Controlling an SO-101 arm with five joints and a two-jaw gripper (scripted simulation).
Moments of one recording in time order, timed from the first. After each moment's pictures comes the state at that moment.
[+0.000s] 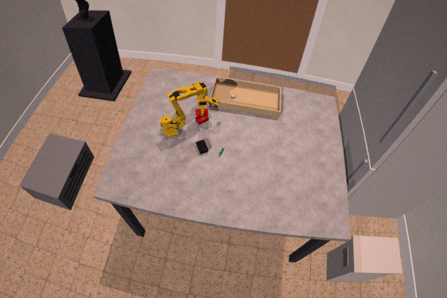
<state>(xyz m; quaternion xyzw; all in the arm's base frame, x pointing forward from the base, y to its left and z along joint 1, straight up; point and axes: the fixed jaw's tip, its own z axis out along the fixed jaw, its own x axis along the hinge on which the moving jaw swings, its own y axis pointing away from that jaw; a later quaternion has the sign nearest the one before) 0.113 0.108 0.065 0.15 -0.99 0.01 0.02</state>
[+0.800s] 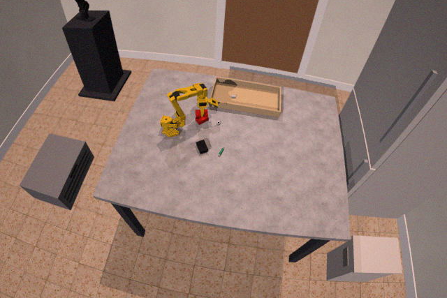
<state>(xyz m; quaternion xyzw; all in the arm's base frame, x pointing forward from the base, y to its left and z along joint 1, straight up) 0.113 0.107 0.059 0.15 -0.99 0.01 0.02</state>
